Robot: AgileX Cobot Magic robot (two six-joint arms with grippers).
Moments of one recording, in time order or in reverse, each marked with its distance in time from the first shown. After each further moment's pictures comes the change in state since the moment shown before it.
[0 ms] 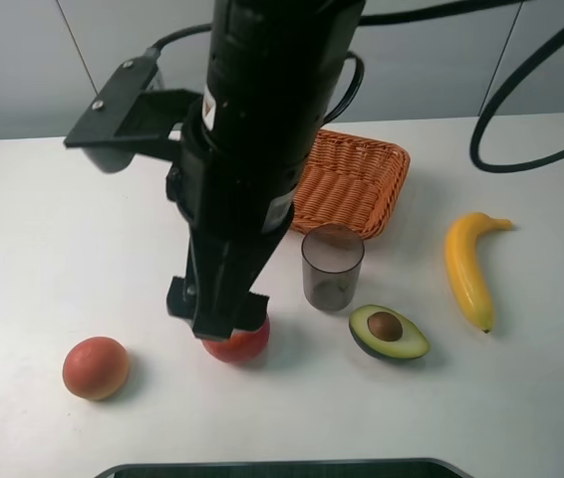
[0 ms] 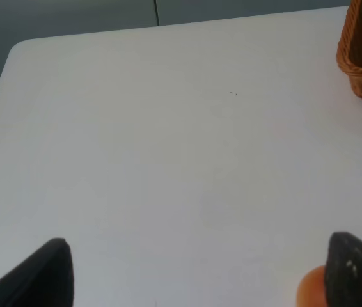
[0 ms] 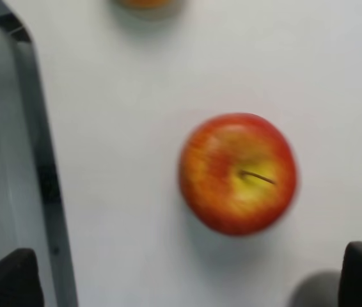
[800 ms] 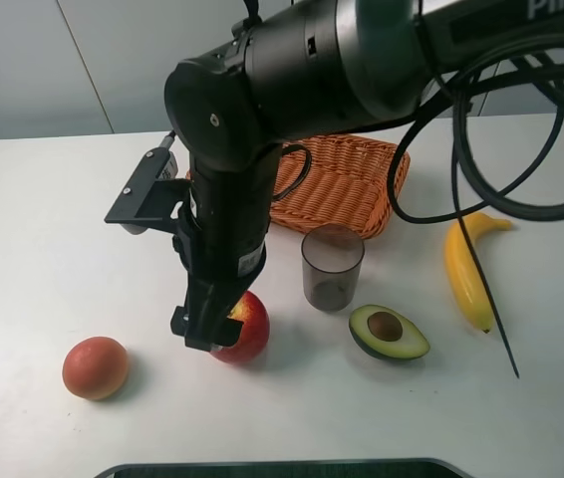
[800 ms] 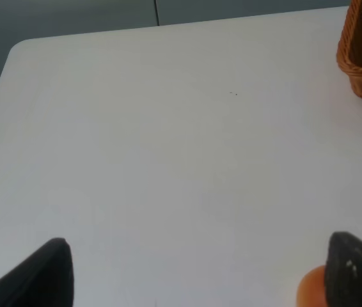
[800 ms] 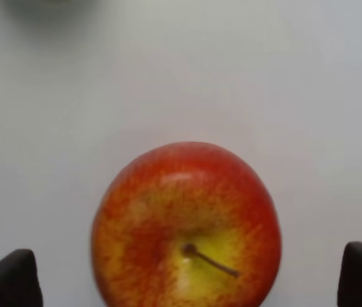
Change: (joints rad) left arm 0.000 0.000 0.000 0.000 0.000 0.000; right arm -0.042 0.228 0.000 -0.073 -0.186 0.088
